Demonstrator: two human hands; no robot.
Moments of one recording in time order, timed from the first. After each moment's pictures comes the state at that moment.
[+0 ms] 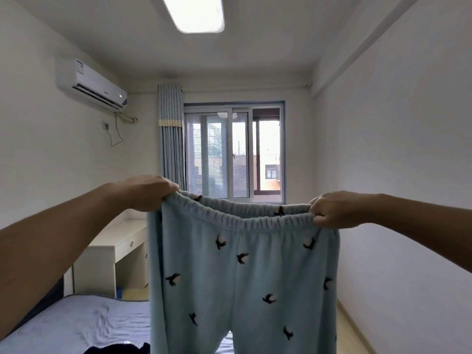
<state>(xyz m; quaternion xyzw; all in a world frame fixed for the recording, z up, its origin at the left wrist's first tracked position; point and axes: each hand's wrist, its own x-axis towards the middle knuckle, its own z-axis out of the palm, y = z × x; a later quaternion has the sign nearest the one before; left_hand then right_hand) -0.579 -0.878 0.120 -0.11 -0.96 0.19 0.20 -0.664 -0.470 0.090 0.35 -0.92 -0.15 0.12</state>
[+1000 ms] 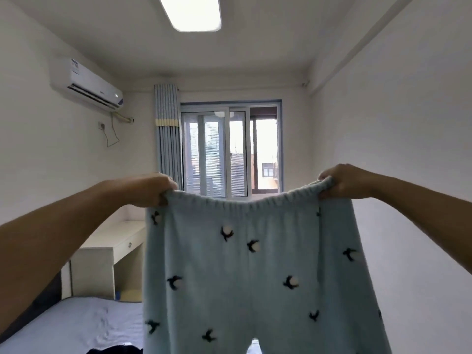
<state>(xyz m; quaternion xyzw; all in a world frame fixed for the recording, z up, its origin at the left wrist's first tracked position) -0.579 -0.888 0.128 -0.15 -0.96 0.16 0.17 -0.674 -0.448 0.124 0.29 -0.93 0.11 0.21</state>
